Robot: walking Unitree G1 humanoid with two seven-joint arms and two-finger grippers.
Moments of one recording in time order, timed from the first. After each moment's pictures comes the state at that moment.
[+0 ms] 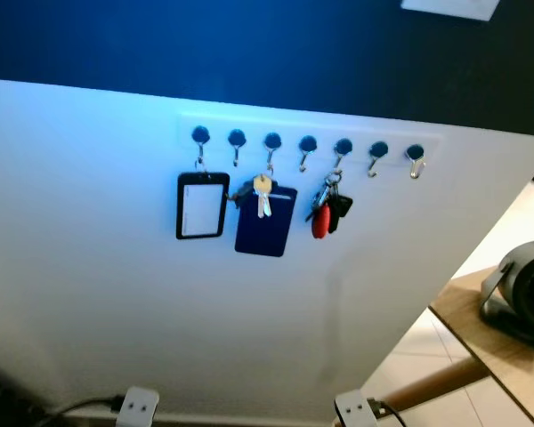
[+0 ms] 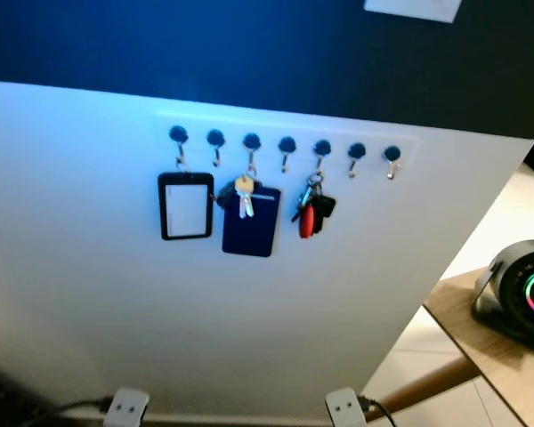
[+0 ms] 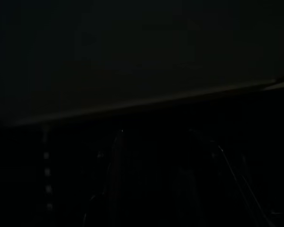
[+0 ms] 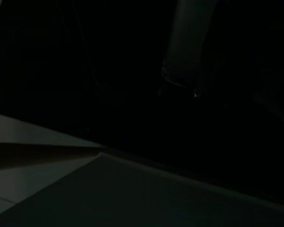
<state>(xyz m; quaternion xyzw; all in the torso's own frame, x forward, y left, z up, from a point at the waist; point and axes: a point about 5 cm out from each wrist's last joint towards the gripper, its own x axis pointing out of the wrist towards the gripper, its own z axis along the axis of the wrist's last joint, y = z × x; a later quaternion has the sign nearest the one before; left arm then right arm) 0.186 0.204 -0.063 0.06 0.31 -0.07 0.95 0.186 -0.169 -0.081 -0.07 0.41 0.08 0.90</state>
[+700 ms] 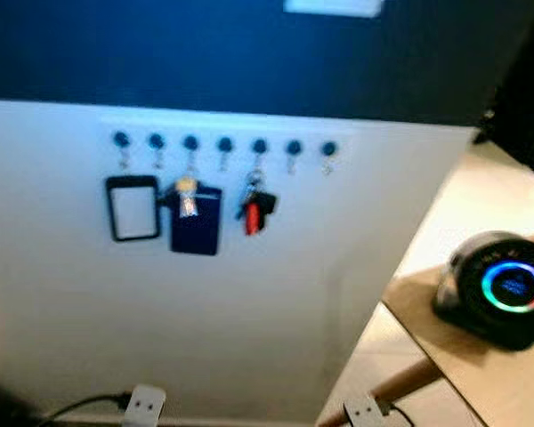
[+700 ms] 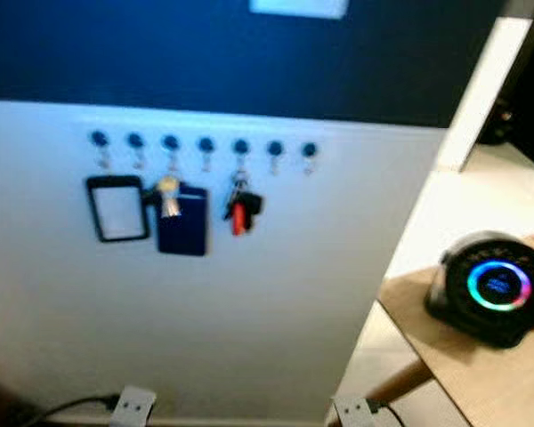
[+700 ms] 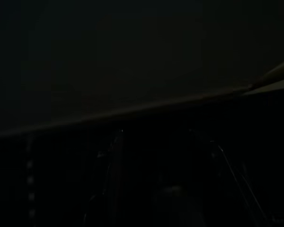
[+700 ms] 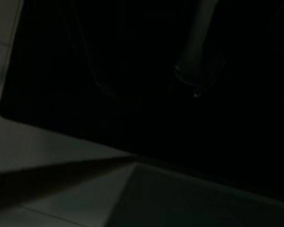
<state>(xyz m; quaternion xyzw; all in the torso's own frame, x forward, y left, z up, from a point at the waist) 0.188 0.202 -0.062 0.06 0.30 -0.07 0.95 0.183 -0.179 -0.081 -0.08 0.42 0.07 0.90</state>
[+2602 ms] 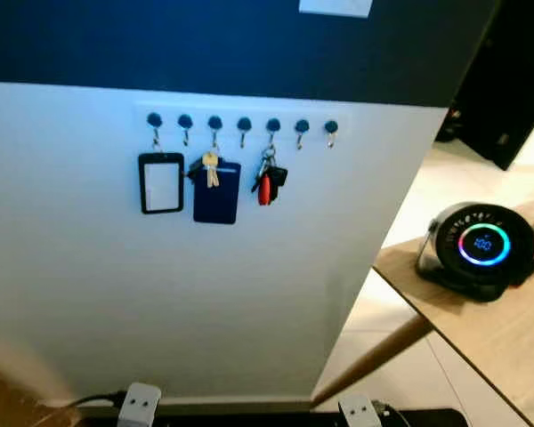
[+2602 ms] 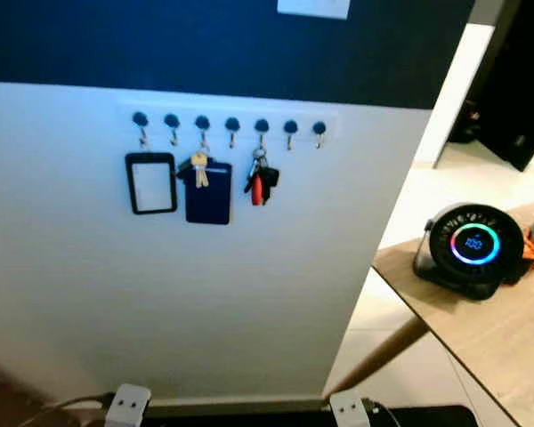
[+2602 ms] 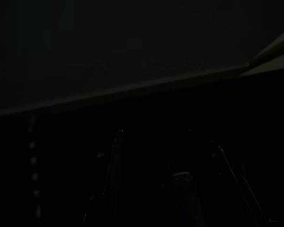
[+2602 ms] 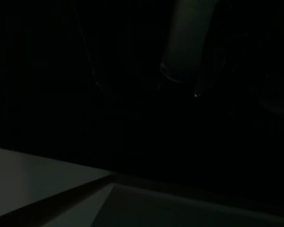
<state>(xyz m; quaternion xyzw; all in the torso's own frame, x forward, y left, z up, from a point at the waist) 0.186 0.206 -0.063 0.05 0.31 -0.06 0.95 0.185 -0.170 -0.081 -0.06 0.41 0.08 0.91</state>
